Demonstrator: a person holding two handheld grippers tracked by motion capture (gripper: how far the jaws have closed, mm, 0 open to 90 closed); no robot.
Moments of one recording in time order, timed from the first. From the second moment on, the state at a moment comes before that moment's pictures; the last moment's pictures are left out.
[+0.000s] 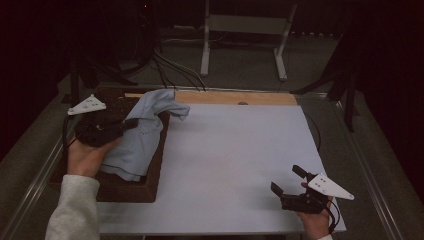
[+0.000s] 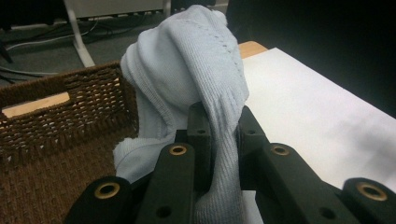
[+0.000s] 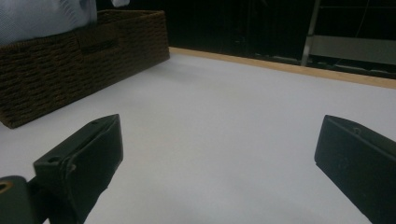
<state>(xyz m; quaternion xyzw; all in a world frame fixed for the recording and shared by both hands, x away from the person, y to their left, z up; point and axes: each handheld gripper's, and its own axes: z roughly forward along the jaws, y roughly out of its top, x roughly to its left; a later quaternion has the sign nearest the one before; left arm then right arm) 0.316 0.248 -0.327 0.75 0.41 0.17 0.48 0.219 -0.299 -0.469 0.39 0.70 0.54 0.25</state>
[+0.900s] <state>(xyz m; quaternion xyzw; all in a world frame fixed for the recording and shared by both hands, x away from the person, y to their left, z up) 0.319 0.216 -0.318 0.76 0.38 0.13 0.51 0.219 -0.299 -0.468 0.39 0.70 0.55 0.25</state>
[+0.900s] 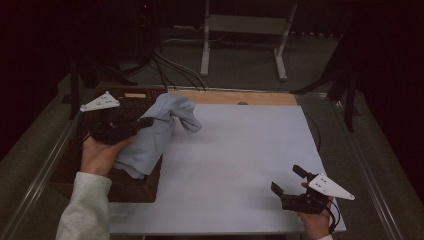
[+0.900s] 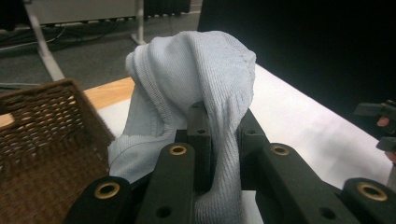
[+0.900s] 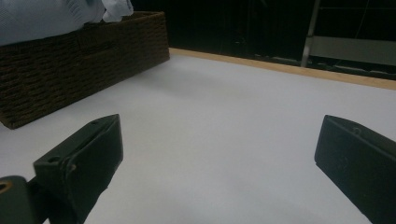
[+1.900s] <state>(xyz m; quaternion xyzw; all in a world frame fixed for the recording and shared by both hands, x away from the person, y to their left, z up) 0.329 0.174 -0.324 0.76 0.36 0.11 0.53 0.219 -0.300 -0.468 0.39 0.70 0.55 0.25</state>
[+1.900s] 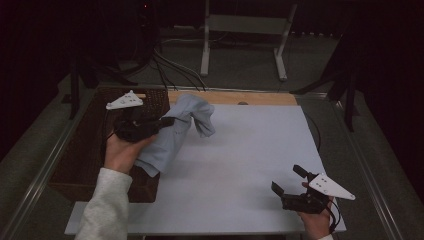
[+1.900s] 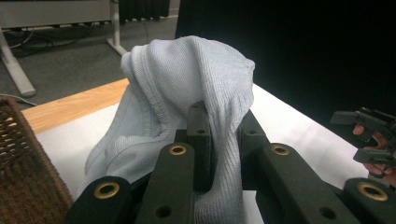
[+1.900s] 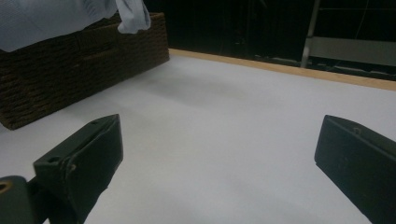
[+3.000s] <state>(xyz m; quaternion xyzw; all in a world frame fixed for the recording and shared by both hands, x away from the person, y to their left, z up) 0.328 0.131 -0.354 0.77 0.34 0.07 0.53 0.219 -0.301 -0.468 0.39 0.70 0.55 0.25</state>
